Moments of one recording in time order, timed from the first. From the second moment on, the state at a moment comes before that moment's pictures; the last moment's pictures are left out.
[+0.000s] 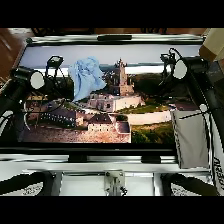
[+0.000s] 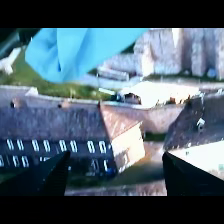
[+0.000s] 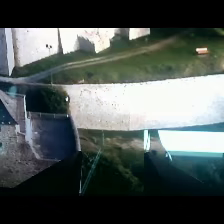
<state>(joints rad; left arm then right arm) -0.31 -1.34 1.36 1.61 -1.17 -1.64 0.24 -1.36 1.47 -1.53 1.39 1.79</state>
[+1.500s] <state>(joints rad) -0.19 -1.56 1.80 1.40 -0.86 -1.57 0.24 -1.33 1.47 -1.46 1.36 1.75</state>
